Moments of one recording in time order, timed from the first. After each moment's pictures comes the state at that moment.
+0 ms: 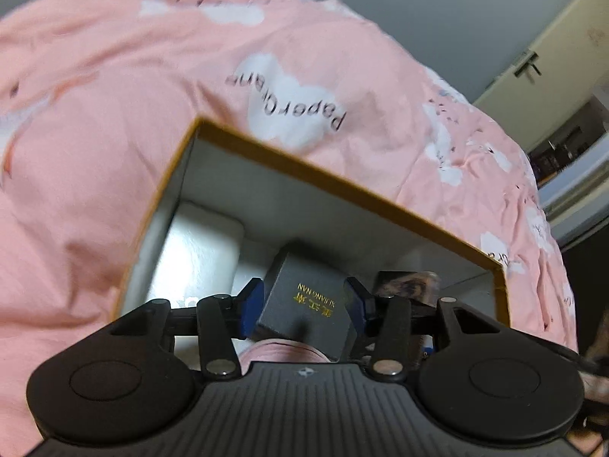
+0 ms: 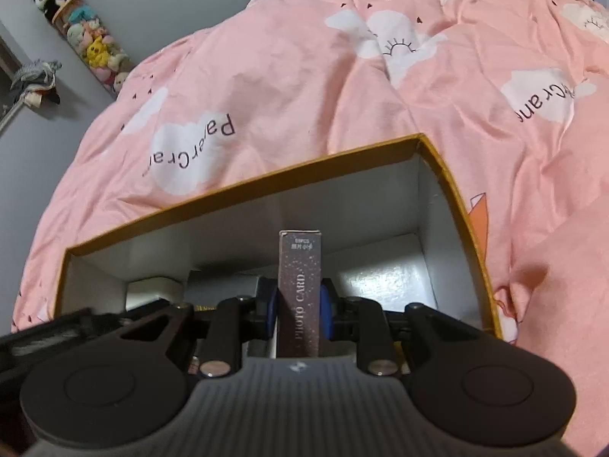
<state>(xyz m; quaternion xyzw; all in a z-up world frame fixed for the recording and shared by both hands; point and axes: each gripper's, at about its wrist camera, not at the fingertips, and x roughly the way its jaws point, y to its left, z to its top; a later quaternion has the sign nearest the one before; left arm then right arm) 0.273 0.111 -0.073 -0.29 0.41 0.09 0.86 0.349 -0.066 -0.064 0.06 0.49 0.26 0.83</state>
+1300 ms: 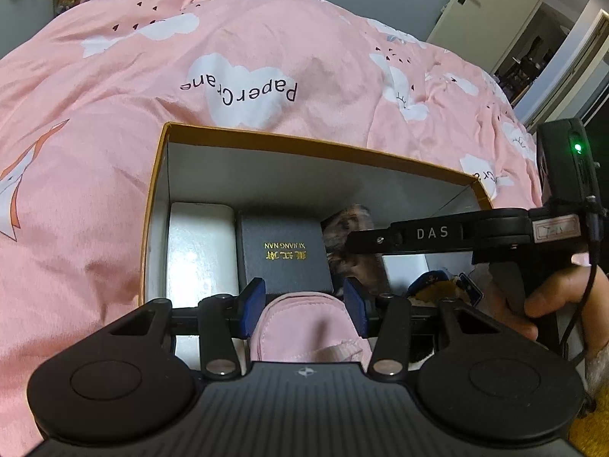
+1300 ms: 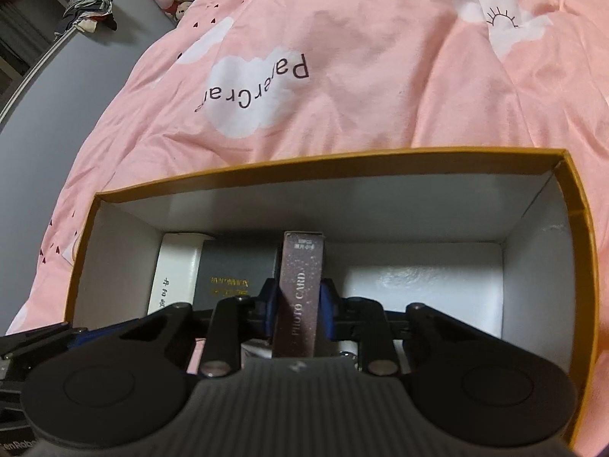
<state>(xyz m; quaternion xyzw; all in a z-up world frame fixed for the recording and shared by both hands) 0.261 0.095 -0.062 -0.18 0.46 0.02 0.87 0.377 -0.033 -0.081 0.00 0.54 0.35 0.77</state>
